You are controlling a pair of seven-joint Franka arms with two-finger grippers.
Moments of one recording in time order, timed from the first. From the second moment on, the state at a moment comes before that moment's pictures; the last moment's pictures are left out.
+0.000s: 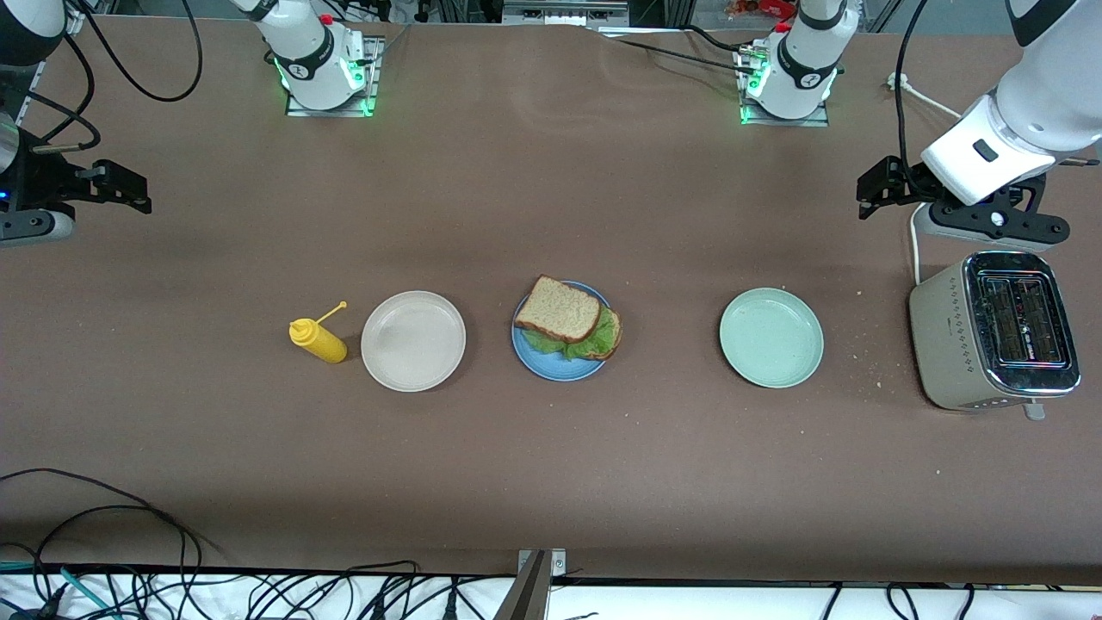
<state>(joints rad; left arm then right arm) -0.04 0.03 -0.12 -1.60 0.02 1.57 0.01 -0.02 0.04 -0.01 -1.63 -0.07 1.55 -0.20</state>
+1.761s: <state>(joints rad) -0.04 0.03 -0.12 -1.60 0.02 1.57 0.01 -0.02 0.03 -0.05 -1.62 -0.07 1.55 -0.20</state>
